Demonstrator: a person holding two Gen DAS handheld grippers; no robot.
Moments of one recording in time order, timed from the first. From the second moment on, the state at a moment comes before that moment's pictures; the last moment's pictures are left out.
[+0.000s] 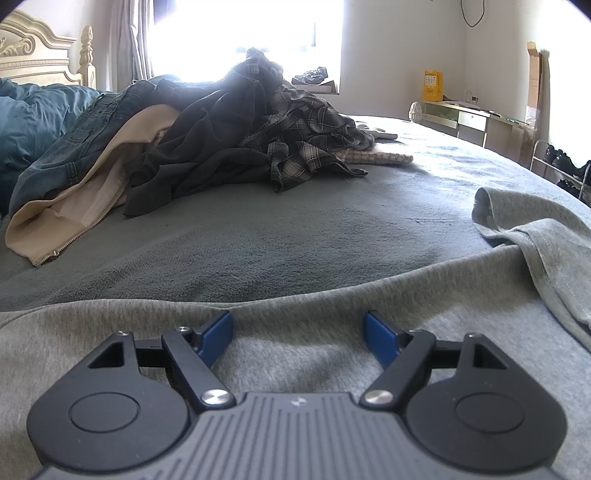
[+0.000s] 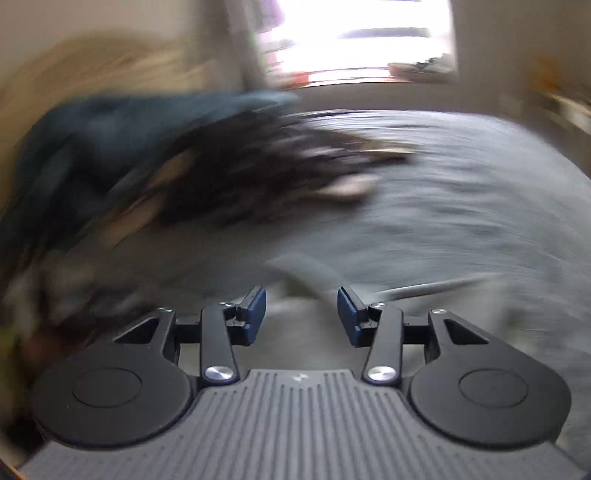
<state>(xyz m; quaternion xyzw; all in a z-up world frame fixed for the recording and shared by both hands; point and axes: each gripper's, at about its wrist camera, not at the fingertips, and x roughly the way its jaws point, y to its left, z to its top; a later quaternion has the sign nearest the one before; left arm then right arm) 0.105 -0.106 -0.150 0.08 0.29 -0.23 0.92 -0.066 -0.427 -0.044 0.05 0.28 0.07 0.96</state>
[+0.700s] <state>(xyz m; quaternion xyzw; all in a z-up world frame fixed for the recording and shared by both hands) 0.104 -0.106 -0.151 0.08 0.29 -0.23 0.92 -0.090 -0.424 -0.066 0.00 0.26 -0.02 0.96</state>
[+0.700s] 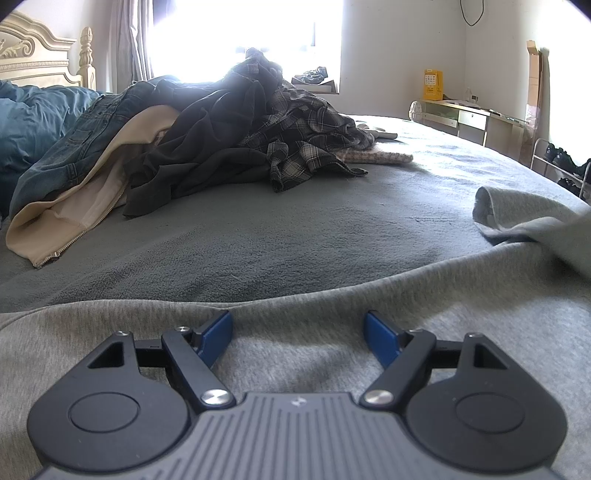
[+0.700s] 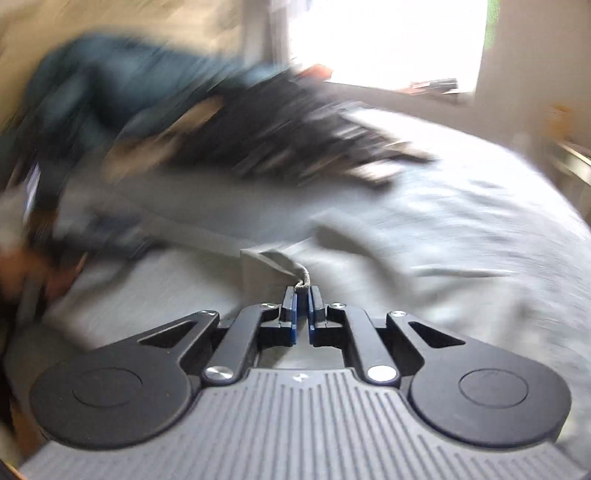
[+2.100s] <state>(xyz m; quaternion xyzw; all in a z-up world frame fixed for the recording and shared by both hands) 0.105 -0.106 -0.145 0.08 0.29 -0.23 0.92 0.040 -0.428 -0.083 -0.15 0.34 0.14 0.92</state>
